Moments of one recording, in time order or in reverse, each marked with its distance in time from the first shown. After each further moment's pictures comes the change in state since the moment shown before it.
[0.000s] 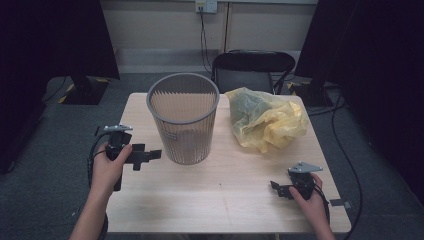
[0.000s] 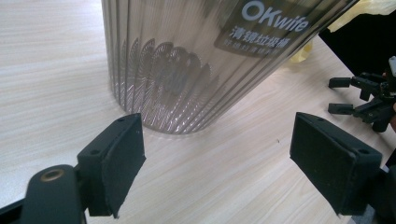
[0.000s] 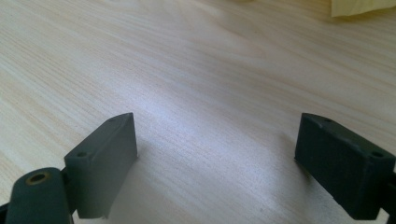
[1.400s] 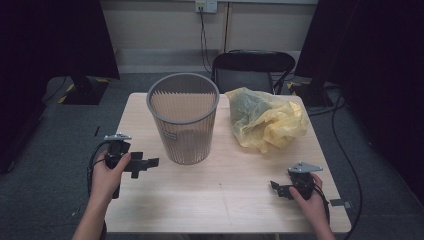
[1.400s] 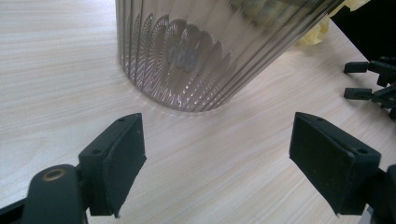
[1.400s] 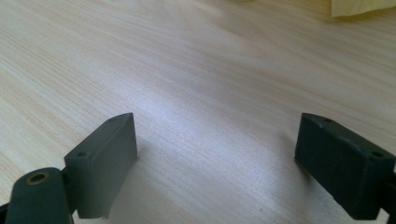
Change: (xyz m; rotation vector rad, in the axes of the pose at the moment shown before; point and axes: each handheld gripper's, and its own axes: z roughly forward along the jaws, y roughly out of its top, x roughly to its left) left arm 0.013 -0.025 0.008 0.028 0.012 -0.008; right arm 0.000 0.000 0.000 0.000 0.000 0.000
